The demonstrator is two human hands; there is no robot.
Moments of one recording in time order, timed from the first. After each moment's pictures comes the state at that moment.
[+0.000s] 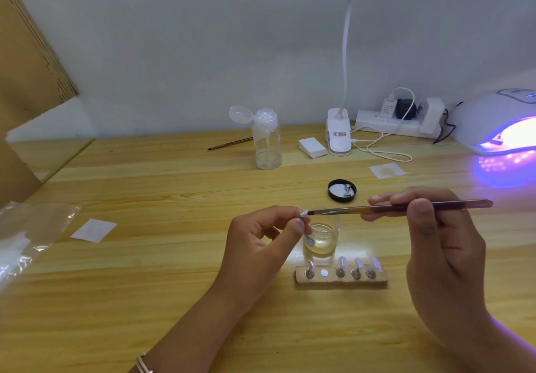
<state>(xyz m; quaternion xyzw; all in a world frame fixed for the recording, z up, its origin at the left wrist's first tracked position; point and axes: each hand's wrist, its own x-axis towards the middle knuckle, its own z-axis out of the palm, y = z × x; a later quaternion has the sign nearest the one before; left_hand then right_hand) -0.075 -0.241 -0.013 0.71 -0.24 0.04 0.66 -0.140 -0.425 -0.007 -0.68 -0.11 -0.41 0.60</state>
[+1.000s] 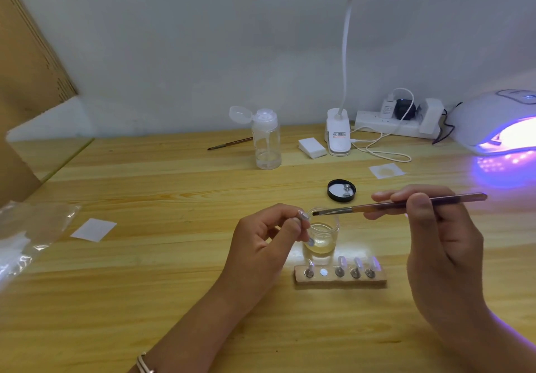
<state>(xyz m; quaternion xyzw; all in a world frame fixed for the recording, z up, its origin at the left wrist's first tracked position) -0.074 -0.243 -0.015 0.71 -0.26 0.01 0.66 -0.138 -0.428 -0.006 -0.67 -0.08 -0.41 0.61</state>
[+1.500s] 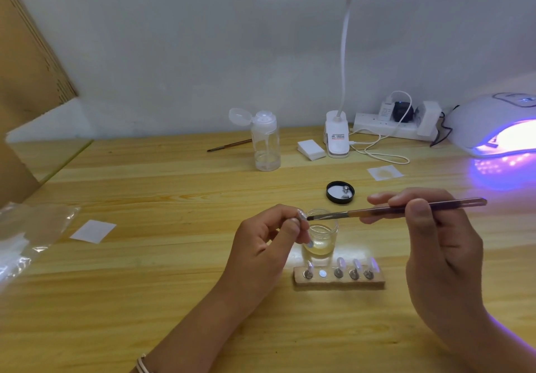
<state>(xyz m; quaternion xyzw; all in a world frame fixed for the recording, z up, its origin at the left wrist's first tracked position) -0.076 -0.243 -0.014 0.71 -0.27 0.00 0.65 -0.138 -0.428 -0.007 -0.67 -0.10 -0.41 0.61</state>
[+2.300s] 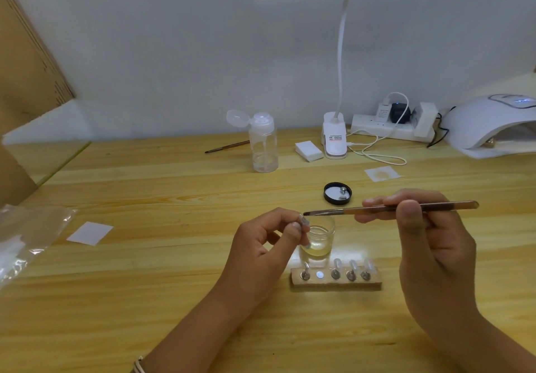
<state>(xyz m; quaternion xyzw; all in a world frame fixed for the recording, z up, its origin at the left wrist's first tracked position) -0.079 -0.242 -0.011 0.74 -0.27 0.03 0.62 -0.142 -0.425 -0.003 -0.68 -0.10 -0.40 0.60</state>
